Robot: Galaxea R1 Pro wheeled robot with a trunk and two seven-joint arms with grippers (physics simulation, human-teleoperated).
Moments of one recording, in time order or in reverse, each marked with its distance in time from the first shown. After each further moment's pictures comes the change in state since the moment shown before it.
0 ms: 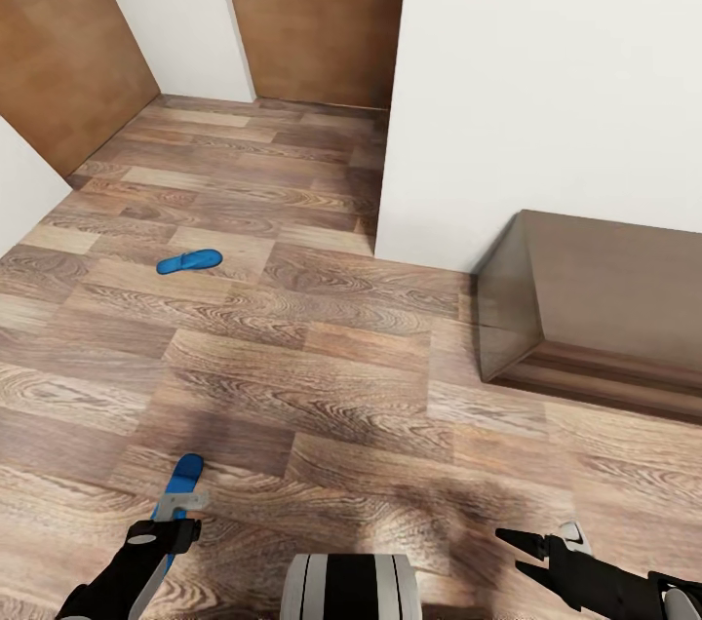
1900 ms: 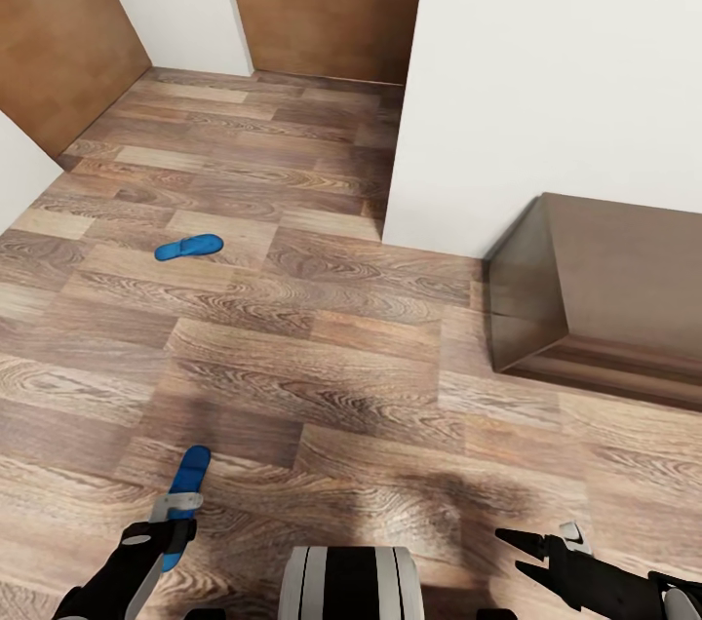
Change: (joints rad) left arm 0.000 0.001 0.048 0.000 -0.002 -0.002 -0.001; right arm 0.000 0.000 0.000 0.000 0.000 0.000 0.000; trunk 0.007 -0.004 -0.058
